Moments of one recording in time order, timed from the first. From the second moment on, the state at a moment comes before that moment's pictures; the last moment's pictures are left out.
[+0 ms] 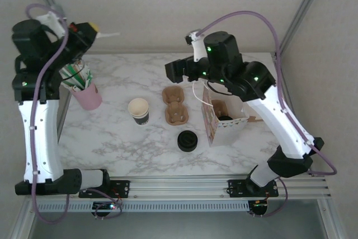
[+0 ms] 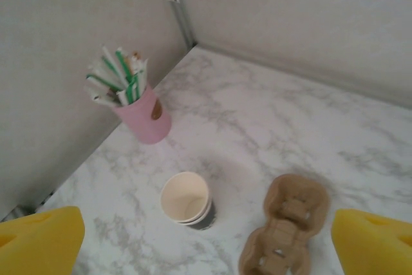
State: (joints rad) left arm 0.05 1.32 1.91 -0.71 0.50 -0.78; right arm 0.85 1.55 2.12 -1.02 0.05 0.26
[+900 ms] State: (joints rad) left arm -0.70 1.73 2.35 -0.87 0.43 -0.75; right arm 0.63 1.21 2.10 -1.44 0.62 0.31
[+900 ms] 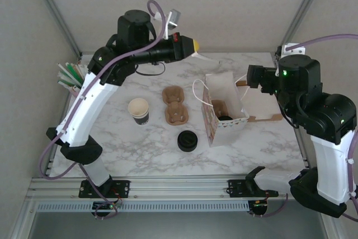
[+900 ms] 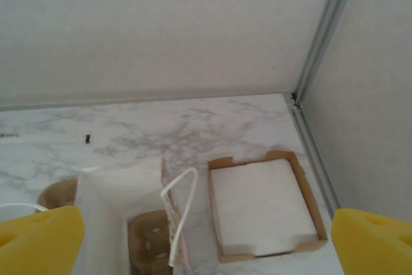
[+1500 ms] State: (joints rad) left arm -0.79 1.91 2.35 -0.96 0.38 -0.68; right arm 0.26 1.24 1.91 -1.44 0.27 0.35
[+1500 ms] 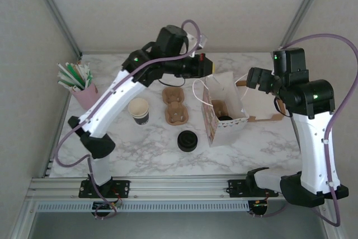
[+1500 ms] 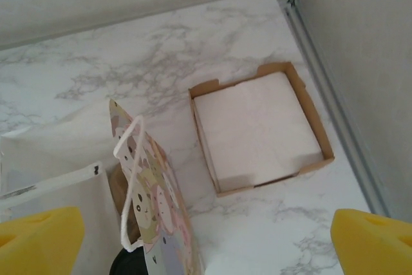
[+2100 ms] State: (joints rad) left arm -0.81 2.18 2.54 -0.96 0.35 -0.67; right arm 0.05 1.24 1.77 -1.34 -0.01 0.38
